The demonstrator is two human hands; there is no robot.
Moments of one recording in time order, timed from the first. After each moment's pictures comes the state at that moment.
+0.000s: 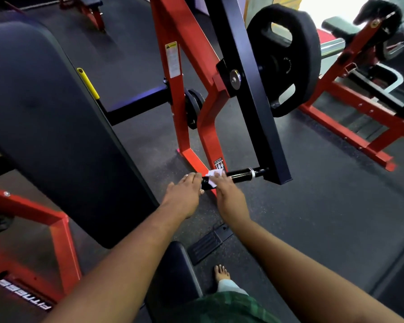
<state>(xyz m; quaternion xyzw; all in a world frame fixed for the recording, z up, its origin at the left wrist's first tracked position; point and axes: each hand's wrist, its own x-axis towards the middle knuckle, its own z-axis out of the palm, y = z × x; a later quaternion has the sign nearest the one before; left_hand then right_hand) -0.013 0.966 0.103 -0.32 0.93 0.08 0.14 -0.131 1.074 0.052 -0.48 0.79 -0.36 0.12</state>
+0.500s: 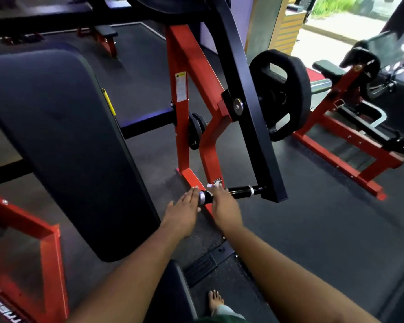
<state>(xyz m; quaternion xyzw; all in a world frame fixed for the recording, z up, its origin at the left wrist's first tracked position) 0.020 0.978 0.099 -0.34 0.92 0.15 0.09 -0.117 1.056 0.077 -0.46 0.83 -0.29 0.12</state>
